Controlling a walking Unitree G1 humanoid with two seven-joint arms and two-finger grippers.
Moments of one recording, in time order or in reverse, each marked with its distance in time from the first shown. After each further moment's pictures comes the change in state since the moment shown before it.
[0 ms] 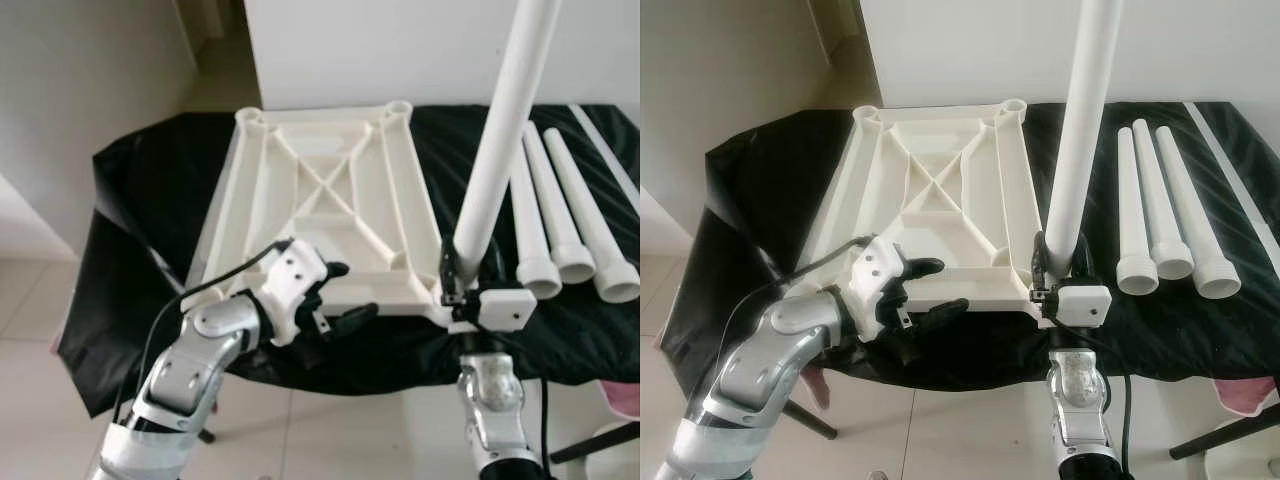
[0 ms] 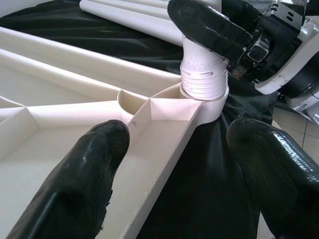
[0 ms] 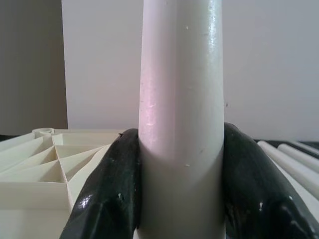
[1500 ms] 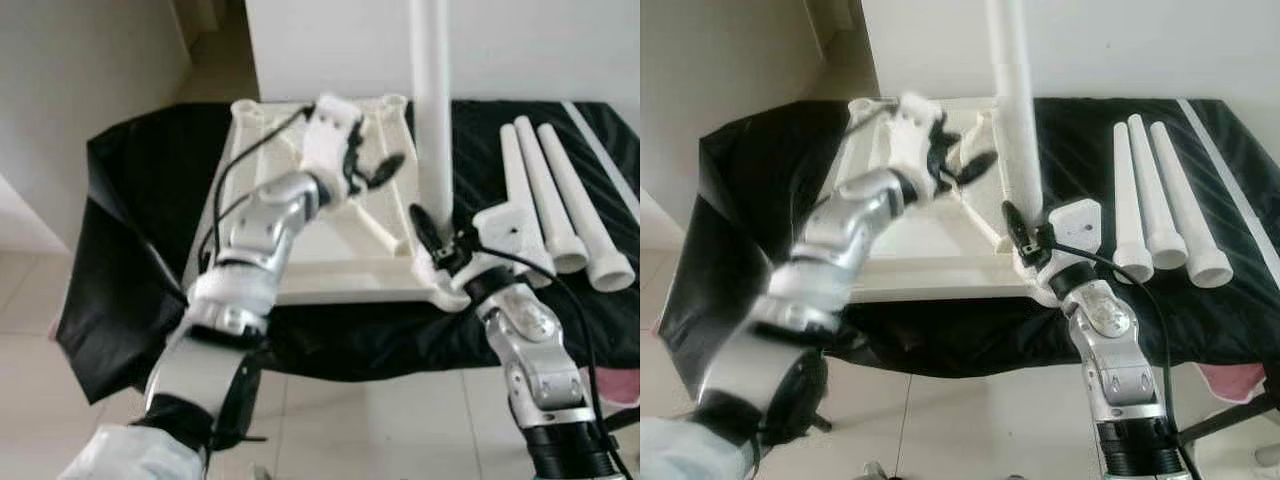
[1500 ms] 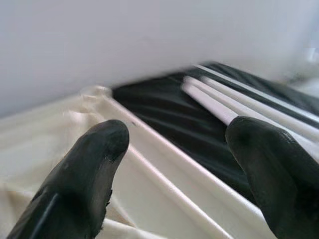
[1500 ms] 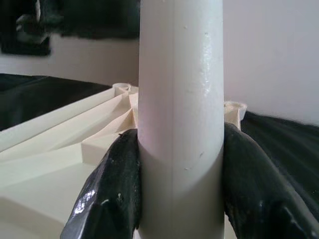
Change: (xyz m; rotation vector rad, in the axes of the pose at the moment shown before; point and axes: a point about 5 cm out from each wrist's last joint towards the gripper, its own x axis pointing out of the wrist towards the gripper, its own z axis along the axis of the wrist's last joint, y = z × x) left arm 0.084 0.100 0.089 -0.121 -0.205 0.436; right arm 0.056 0.011 0.050 0.041 0.188 0.415
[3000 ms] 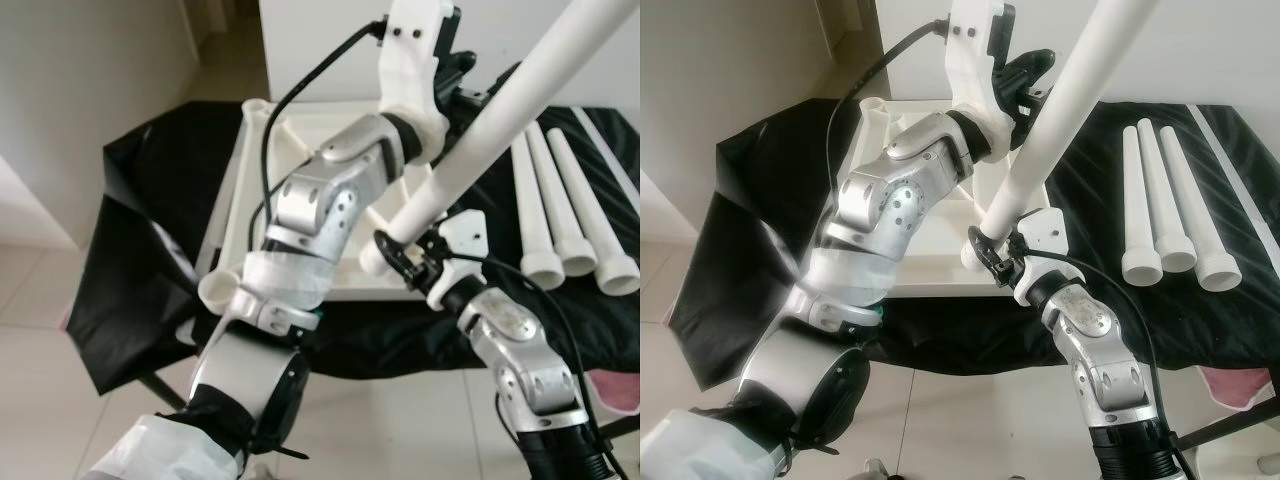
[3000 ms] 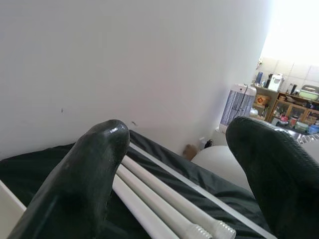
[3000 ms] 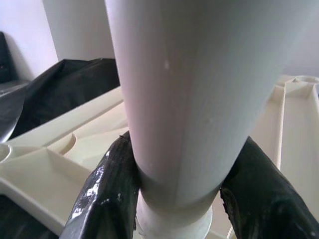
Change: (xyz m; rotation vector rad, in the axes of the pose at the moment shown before) left arm 0.013 -0.087 0.074 -0.207 -0.232 -0.328; right arm 0.006 0.025 -0.004 0.102 0.106 0.136
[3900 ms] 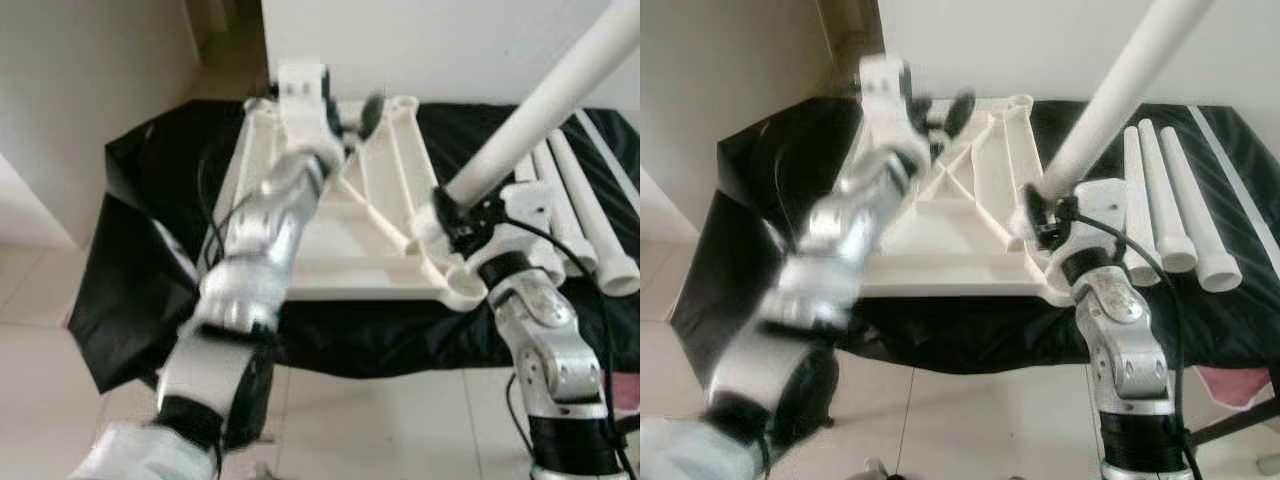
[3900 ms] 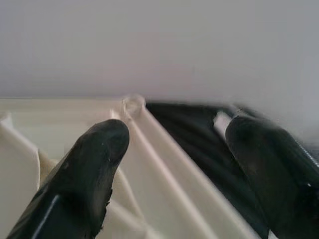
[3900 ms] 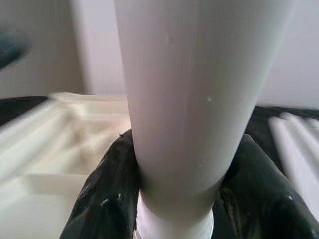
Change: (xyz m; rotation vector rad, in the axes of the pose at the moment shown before) left arm -0.073 0.078 -0.070 0.079 0.102 0.477; right arm -0.014 -0.045 0.025 -0.043 -0.073 -0.482
